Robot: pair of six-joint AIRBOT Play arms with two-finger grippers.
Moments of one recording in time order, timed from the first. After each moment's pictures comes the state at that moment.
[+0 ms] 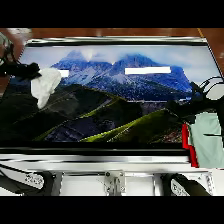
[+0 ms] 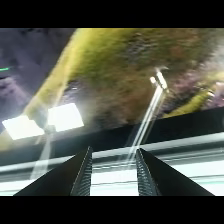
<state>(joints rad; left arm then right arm) 0.22 -1.67 1.80 1.16 -1.13 -1.50 -0.10 -1.10 1.07 -1.23 1.44 1.82</state>
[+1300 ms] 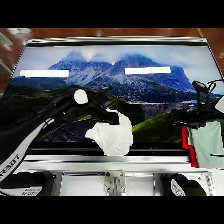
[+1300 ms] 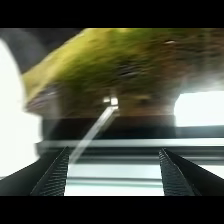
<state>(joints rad) -0.60 -1.52 1.33 0.96 -1.13 -1.57 -0.10 -0.92 0.98 -1.37 1.44 1.56</state>
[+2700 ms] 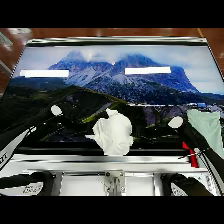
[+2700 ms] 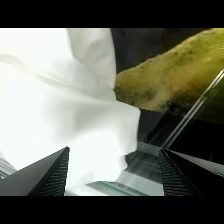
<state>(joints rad) -0.28 -1.45 0.80 0.86 -1.01 -1.41 0.18 -1.10 0.56 -0.84 1.01 1.46</state>
